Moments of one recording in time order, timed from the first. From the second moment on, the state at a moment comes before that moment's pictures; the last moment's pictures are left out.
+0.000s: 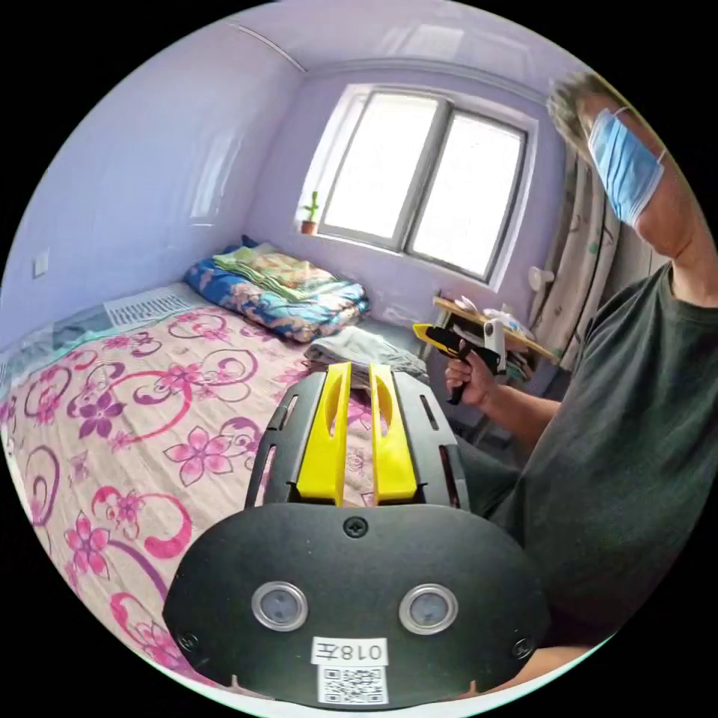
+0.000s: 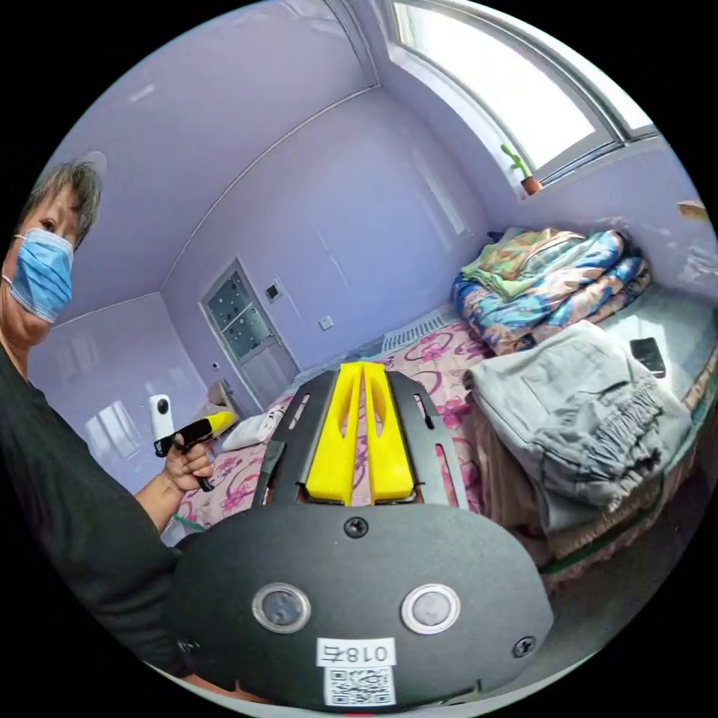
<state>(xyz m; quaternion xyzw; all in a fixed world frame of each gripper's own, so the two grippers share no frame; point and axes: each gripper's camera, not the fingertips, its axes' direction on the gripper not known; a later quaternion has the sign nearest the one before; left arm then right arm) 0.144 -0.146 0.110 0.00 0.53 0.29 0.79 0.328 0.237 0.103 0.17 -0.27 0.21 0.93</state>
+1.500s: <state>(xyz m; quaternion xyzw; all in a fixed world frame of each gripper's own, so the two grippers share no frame) 0.597 -0.541 -0.057 -0.12 0.63 0.40 0.65 0.634 0.399 0.044 0.00 -0.11 0.35 0.93</state>
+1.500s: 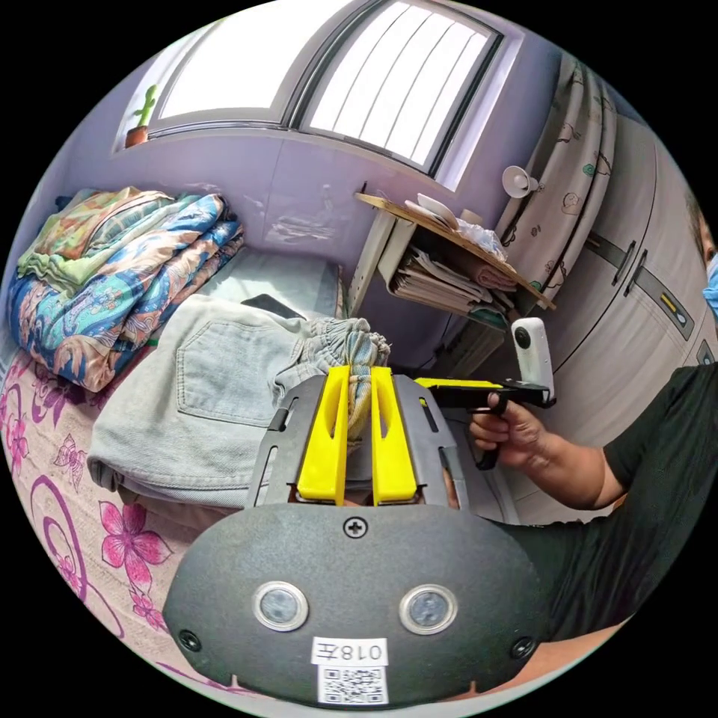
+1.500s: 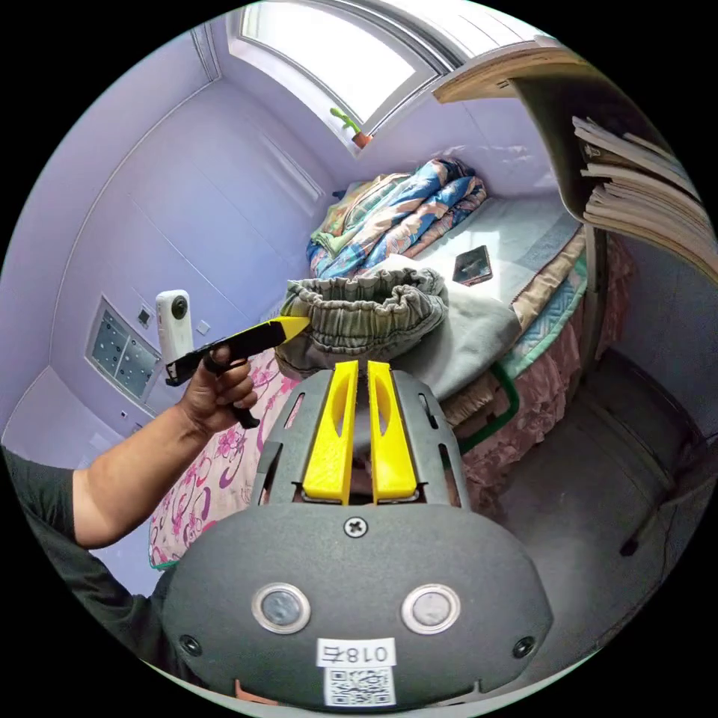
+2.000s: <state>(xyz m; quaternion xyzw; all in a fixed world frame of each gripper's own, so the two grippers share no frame) 0.591 -0.467 -0.123 -0.02 0.44 0.64 0.63 0.711 0.356 0.085 0.00 -0.26 0.31 0.91</state>
